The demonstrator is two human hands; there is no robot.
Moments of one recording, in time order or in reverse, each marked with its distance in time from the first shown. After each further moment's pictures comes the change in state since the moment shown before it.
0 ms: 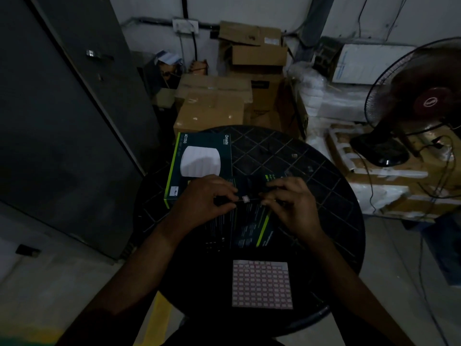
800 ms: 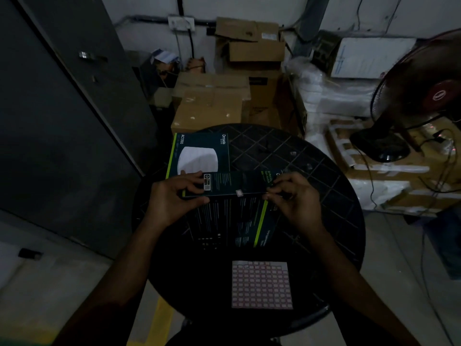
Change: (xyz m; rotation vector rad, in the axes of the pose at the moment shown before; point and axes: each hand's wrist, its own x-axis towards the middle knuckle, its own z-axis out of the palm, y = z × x) left_hand -0.019 -0.043 -0.009 -0.378 0.293 -0.217; right_hand 0.009 0.007 -0.007 0.163 0.051 0.170
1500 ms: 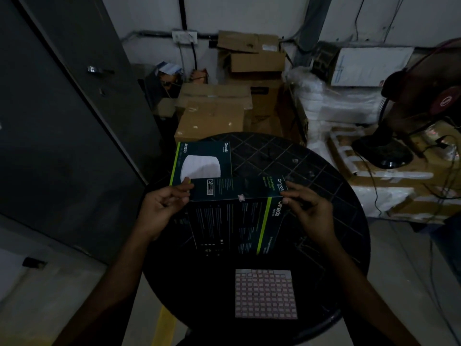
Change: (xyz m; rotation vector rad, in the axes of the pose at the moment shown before) left_hand -0.011 -0.008 -0.022 -0.363 0.000 -0.215; right_hand -0.014 0.018 -0.012 0.260 0.053 0.203
